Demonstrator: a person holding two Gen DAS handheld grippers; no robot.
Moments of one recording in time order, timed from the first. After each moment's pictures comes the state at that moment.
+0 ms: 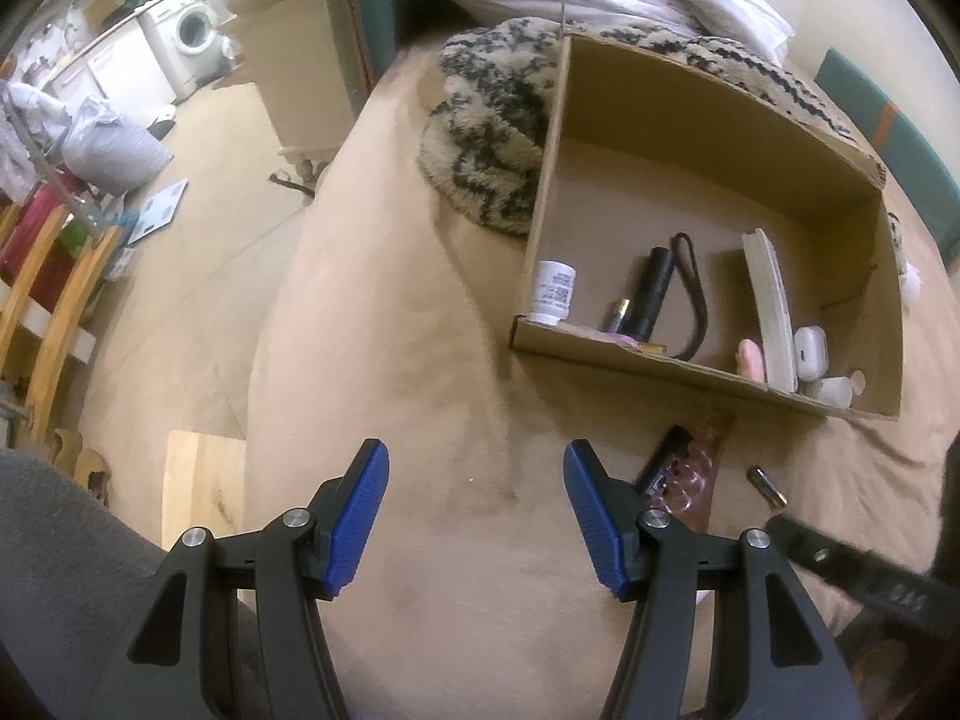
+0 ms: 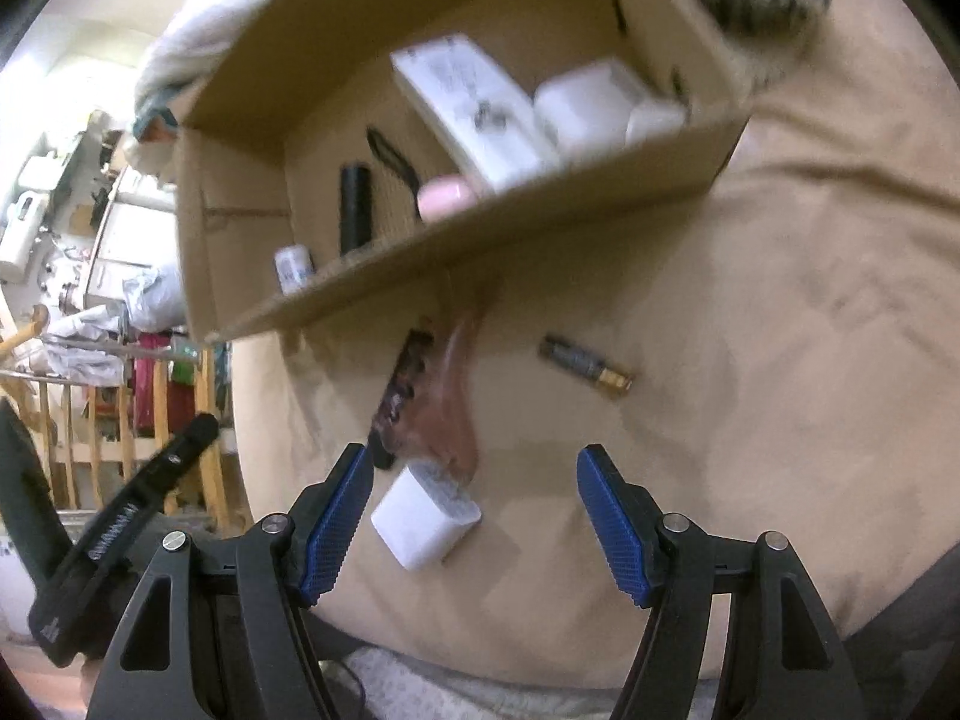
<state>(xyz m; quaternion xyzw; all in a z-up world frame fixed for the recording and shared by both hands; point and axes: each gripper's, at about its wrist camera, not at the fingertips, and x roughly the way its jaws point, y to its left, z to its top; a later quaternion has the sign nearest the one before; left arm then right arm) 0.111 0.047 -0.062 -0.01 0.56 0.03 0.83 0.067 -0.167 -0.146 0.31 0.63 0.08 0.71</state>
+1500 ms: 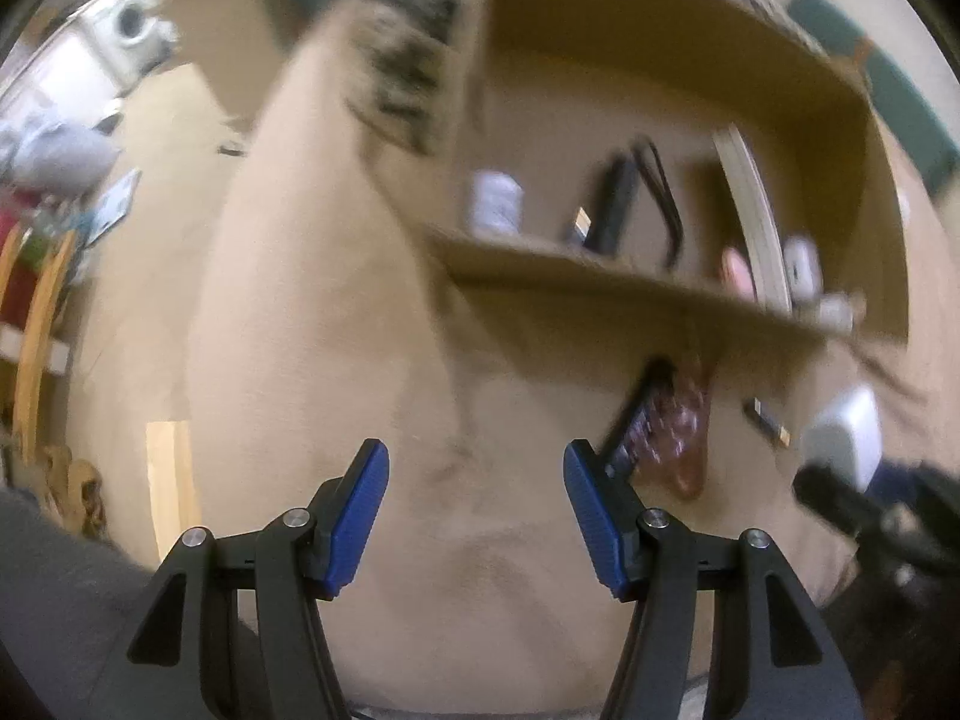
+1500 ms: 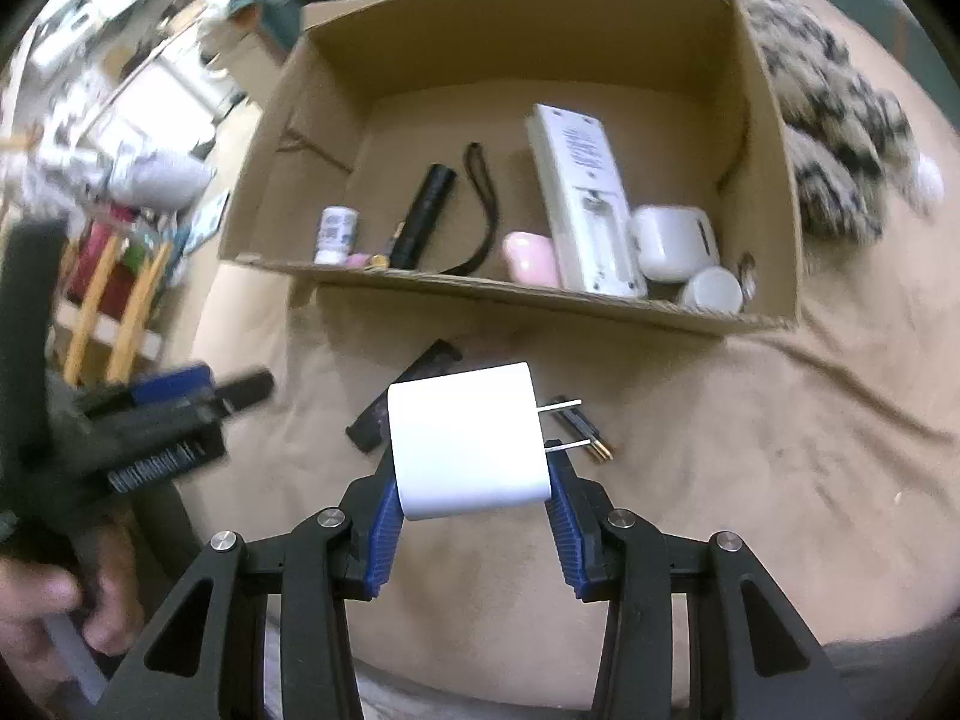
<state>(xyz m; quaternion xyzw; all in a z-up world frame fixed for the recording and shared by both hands) 0.119 0.016 -0.104 0.03 0.63 -0.04 0.78 0.075 -0.129 -0.100 0.11 0.59 0.10 0.79</state>
